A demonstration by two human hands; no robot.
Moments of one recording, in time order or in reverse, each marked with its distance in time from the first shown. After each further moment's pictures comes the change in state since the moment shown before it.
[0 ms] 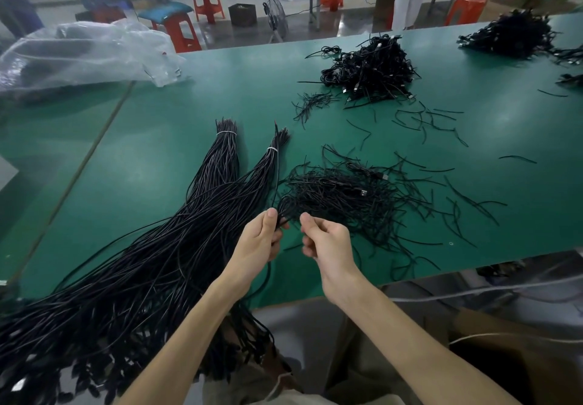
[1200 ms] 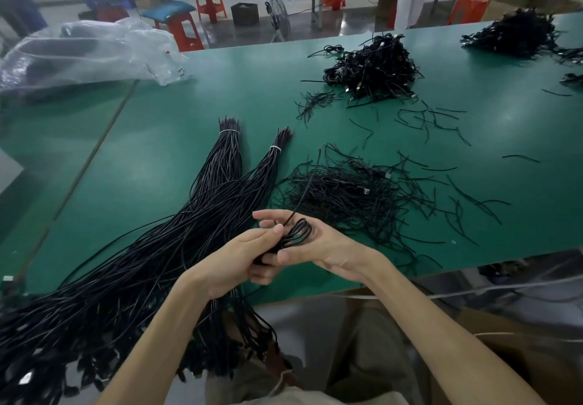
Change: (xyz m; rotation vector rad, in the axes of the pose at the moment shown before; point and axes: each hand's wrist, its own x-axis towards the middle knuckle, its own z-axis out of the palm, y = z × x) left_hand -0.020 0.013 -0.040 -0.194 -0.582 -0.166; right_hand 0.009 -0.025 -0.014 -0.192 -0.963 -0.072
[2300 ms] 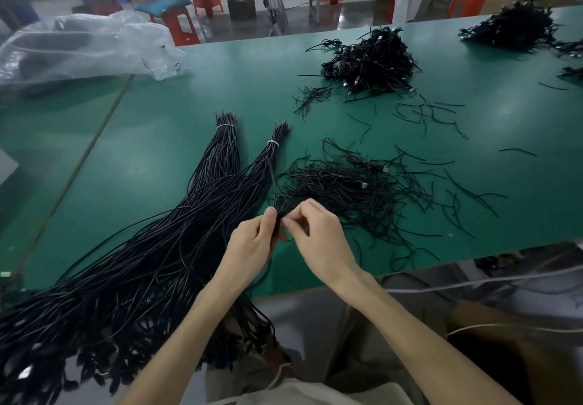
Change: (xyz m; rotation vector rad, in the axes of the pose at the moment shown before) left_hand 0.016 -0.011 0.026 0.470 0.647 0.156; right_hand 0.001 0.017 0.022 -0.827 0.732 -0.190
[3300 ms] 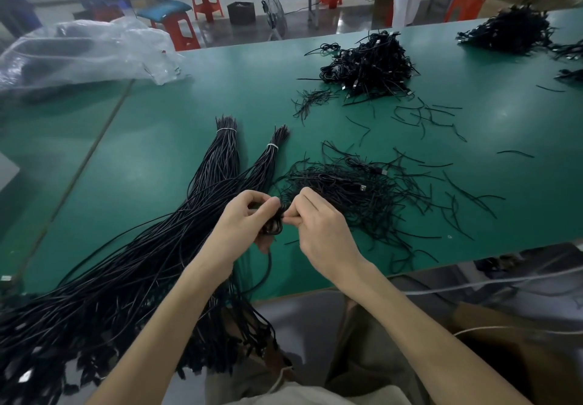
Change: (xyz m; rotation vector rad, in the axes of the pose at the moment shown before) left_hand 0.014 0.030 -0.024 -0.164 -0.034 -0.073; right_hand 0.009 -0.011 -0.013 -0.211 0.102 -0.342
